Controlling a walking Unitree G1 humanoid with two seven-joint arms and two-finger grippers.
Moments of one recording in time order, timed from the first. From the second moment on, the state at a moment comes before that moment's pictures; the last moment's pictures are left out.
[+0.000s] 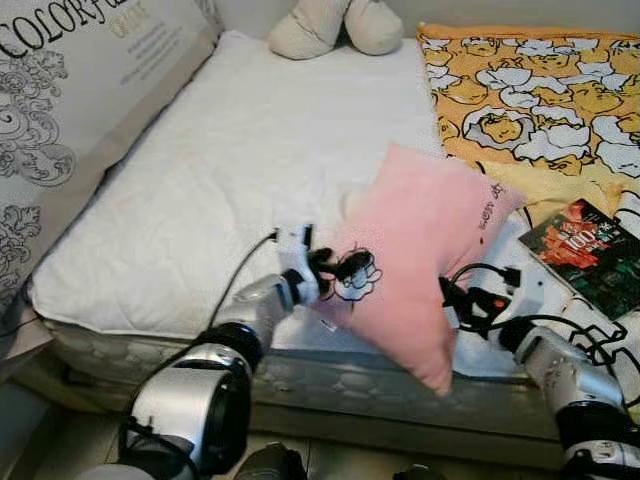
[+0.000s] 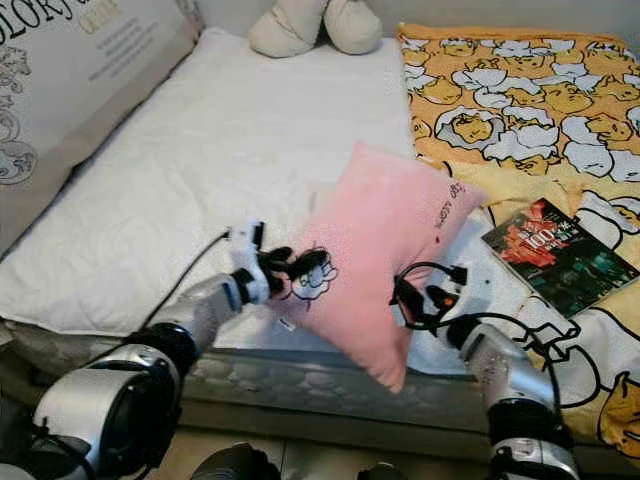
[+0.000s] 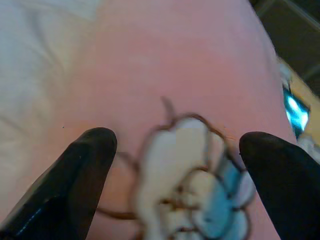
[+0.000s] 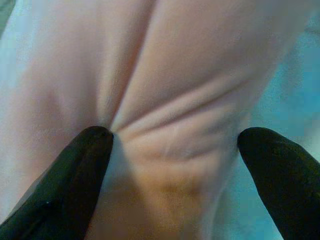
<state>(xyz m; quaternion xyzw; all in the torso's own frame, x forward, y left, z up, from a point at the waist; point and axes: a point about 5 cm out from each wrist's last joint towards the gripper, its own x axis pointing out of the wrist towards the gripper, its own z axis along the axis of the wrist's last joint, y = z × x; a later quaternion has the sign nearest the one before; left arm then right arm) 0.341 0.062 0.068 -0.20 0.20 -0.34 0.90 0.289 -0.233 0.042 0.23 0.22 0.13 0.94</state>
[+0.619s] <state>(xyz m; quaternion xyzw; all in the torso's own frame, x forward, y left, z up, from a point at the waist) 0.325 0.042 0.054 -0.10 0.20 -0.38 0.90 0.283 -0.220 0.039 0.23 0.23 0.16 0.93</state>
